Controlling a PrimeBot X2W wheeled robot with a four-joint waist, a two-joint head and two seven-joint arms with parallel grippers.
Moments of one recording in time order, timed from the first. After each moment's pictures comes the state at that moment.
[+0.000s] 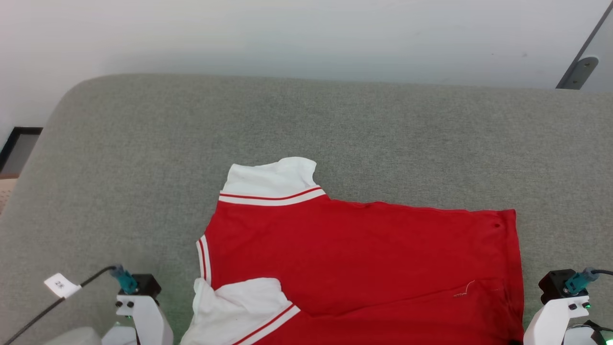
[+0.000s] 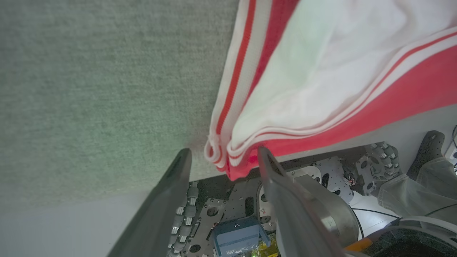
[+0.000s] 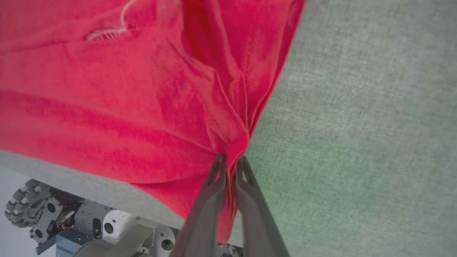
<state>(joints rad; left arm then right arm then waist) -0.56 0.91 -1.21 0.20 -1.51 0.15 0.51 0.01 -0.28 0.01 0.02 0.41 0.13 0.97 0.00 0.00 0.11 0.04</state>
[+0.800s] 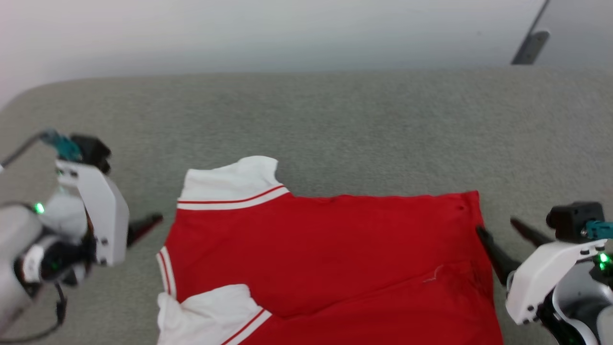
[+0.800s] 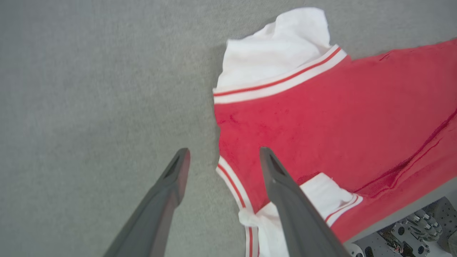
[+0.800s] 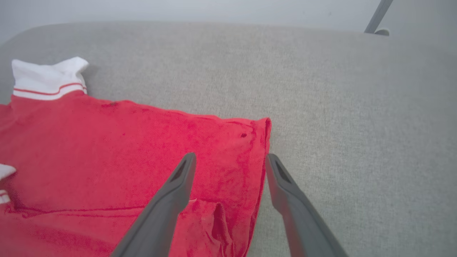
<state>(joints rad) -0.88 1.00 -1.09 0.19 -1.36 0.12 0.53 -0.13 -0.24 0.05 -0.10 0.36 0.13 0.55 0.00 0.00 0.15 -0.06</state>
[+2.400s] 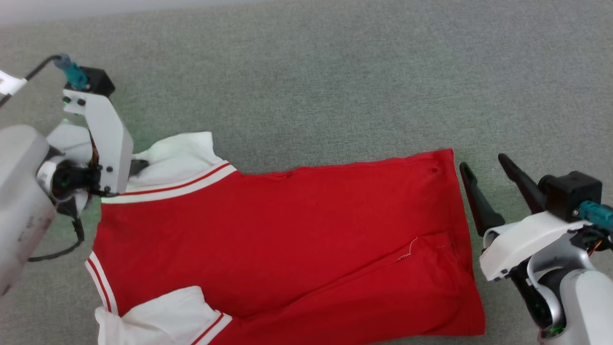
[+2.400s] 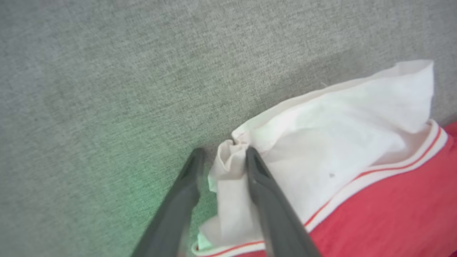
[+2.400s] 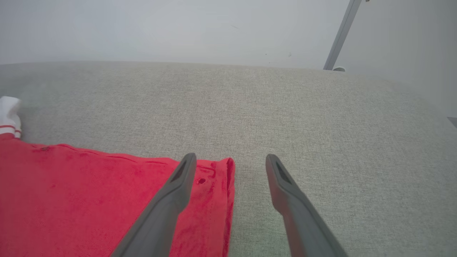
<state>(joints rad) -1.15 0.72 -1.14 0.72 -1.27 -0.08 0.70 -0.28 -0.16 0.10 0.03 0.24 0.13 0.15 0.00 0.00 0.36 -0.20</state>
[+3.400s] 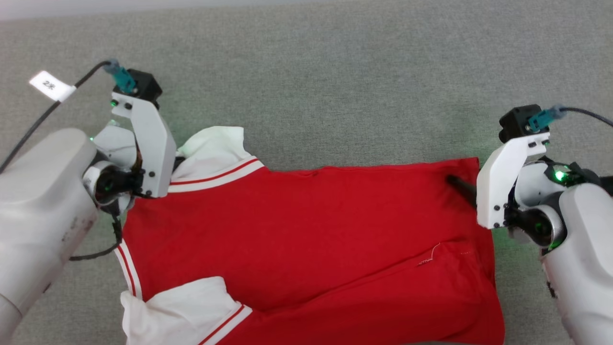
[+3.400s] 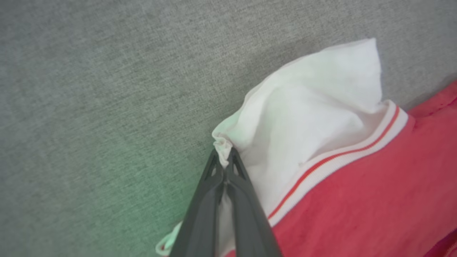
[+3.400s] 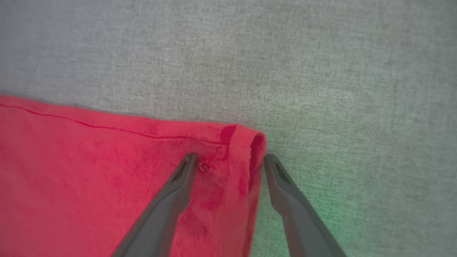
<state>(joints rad) -1.16 0.64 -1.17 0.73 -1.27 -0.13 0.61 -0.64 -0.23 0.21 0.44 0.45 0.13 0.74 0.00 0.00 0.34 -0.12</state>
